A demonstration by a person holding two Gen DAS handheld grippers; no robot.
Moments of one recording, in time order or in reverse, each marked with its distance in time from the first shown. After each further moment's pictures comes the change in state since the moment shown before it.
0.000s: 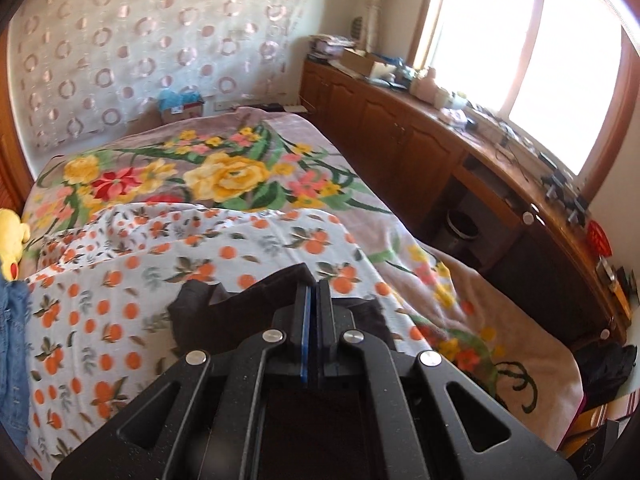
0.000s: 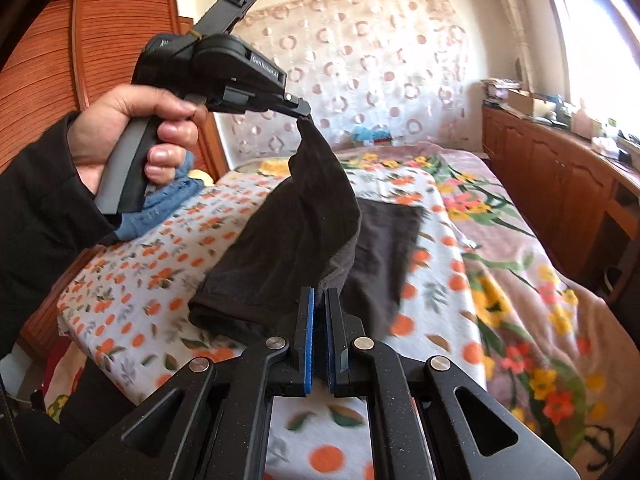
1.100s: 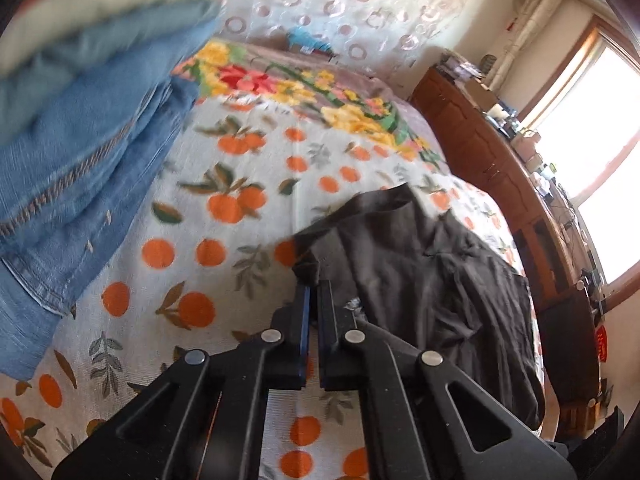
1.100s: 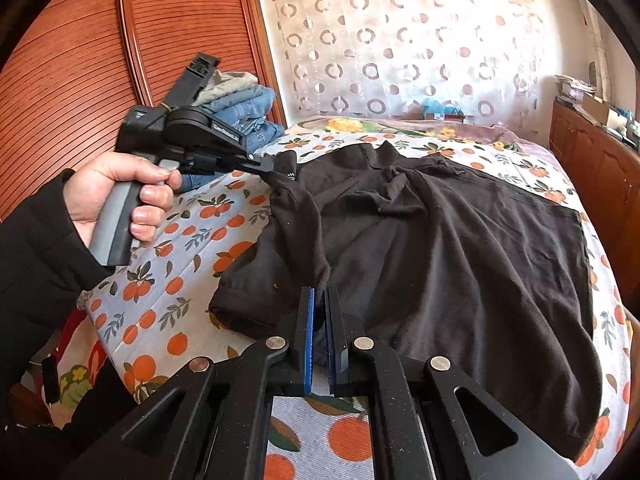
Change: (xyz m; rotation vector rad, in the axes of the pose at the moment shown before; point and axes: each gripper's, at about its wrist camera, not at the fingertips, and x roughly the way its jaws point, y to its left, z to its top) left arm -0.044 0.242 -0.141 -0.452 0.044 0.094; right arm 0.114 0.097 0.027 -0.139 0.123 0.169
